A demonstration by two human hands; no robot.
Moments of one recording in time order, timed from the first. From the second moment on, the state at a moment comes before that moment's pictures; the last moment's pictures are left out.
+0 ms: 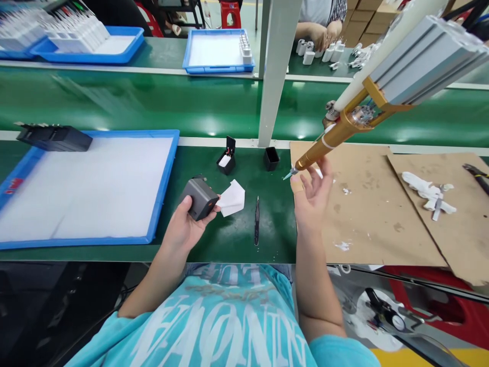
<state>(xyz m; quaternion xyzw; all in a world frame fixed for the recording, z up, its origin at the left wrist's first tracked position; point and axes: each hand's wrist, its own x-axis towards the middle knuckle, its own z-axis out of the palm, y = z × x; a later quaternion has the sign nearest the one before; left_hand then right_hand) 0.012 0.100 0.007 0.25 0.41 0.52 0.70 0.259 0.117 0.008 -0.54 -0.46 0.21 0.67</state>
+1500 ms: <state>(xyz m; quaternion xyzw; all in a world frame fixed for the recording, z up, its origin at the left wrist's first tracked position) 0.014 0.081 0.006 0.62 0.48 0.41 0.46 0.191 0.064 0.016 -0.26 -0.73 0.17 0.61</state>
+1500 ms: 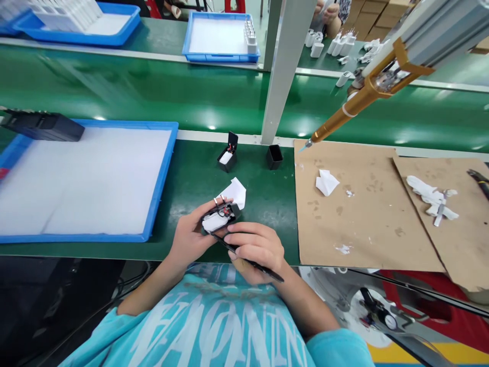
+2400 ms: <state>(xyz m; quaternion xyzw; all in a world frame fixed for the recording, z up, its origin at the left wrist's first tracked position) 0.015 0.075 0.005 0.69 0.44 0.41 0.40 0.186 0.055 0.015 -0.31 -0.73 0.13 0.60</state>
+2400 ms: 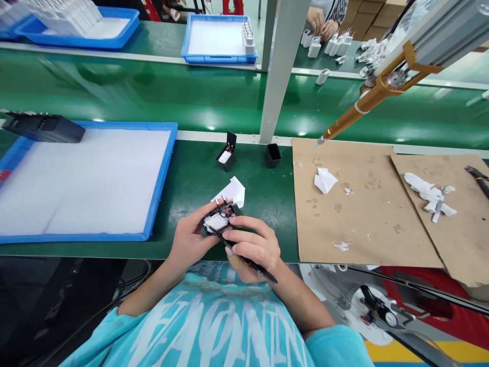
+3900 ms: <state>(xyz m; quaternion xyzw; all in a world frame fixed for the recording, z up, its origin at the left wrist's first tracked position) -0.041 0.112 -0.008 0.76 0.46 0.21 0.41 0.212 0.053 -0.032 -0.42 -0.54 0.34 0.64</state>
